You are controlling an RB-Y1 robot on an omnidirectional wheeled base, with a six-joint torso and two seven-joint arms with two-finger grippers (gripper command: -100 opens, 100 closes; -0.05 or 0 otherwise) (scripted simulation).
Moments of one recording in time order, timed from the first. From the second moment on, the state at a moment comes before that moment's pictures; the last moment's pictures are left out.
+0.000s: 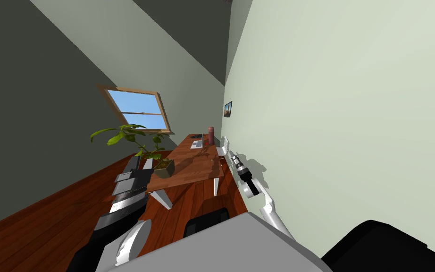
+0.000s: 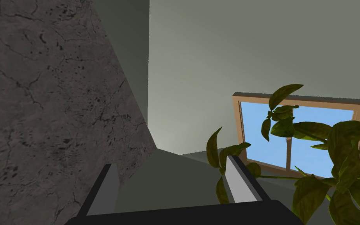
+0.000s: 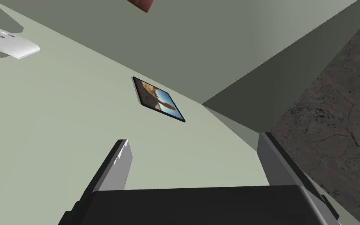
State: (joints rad) left arm 0.49 0.02 0.03 -2.21 0.11 -0.53 -0.17; right arm 0.28 -0.27 -0.02 -1.88 0.34 -0.34 0.06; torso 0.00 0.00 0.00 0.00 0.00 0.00
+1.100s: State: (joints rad) left arm 0.49 0.02 0.03 -2.21 0.11 -0.53 -0.17; right arm 0.14 -0.36 0.01 -1.59 0.49 -0.22 0.15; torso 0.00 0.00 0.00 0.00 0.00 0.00
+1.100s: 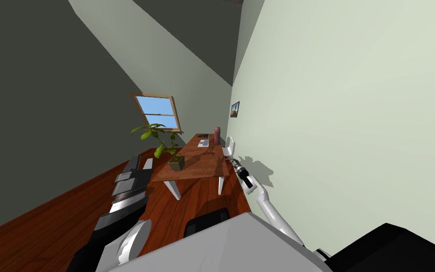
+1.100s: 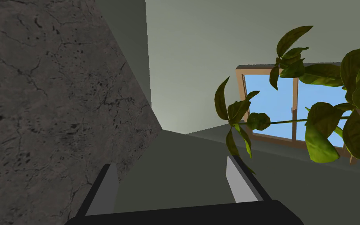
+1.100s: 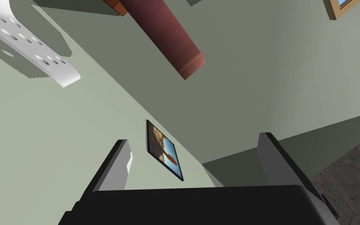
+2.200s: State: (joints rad) left arm 0.49 0.02 0.03 -2.21 0.11 -0.53 -0.17; right arm 0.03 -0.48 0.07 -1.27 0.55 -0.11 0.24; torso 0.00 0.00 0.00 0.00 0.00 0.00
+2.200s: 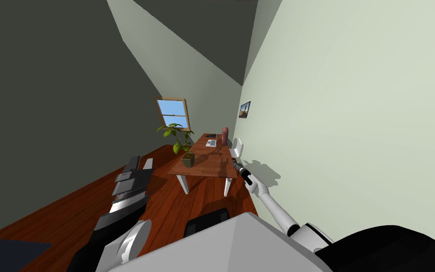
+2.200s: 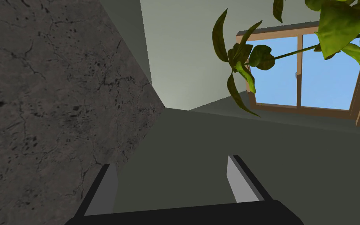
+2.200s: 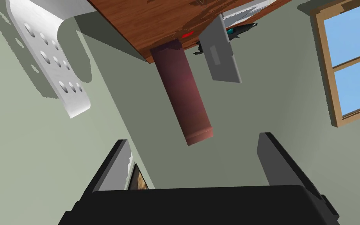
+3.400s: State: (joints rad) left arm 0.49 0.02 0.03 -2.21 0.11 -0.54 -0.17; right arm -0.07 -0.58 0.13 -0.97 0.58 -0.04 0.34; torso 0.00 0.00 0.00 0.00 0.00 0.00
